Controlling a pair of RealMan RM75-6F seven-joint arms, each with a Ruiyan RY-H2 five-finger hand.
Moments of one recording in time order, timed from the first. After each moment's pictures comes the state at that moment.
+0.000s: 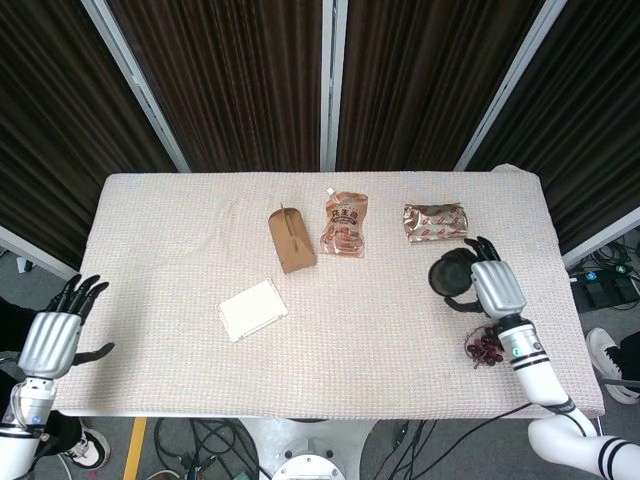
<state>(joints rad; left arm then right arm) -0.17 -1.27 -0.03 -1.41 1.54 1.45 -0.05 0.43 -1.34 0.24 -1.47 -1.43 1.14 0.11</state>
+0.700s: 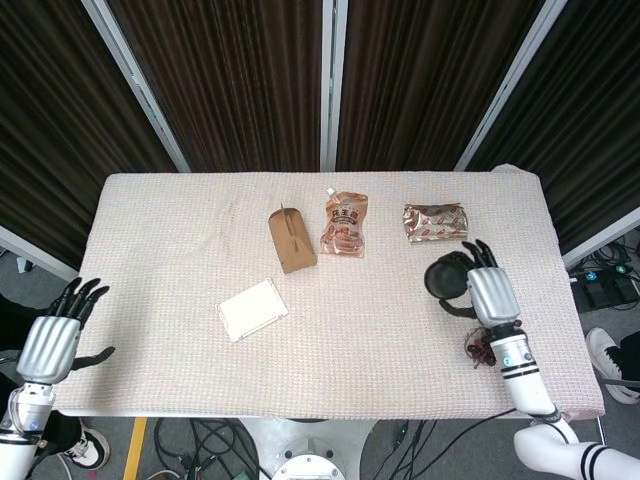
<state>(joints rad) -0.15 -1.26 -0.02 -1.43 1.55 1.47 -0.06 0.44 -1.45 0.18 -1.37 -1.37 1.15 0.03</state>
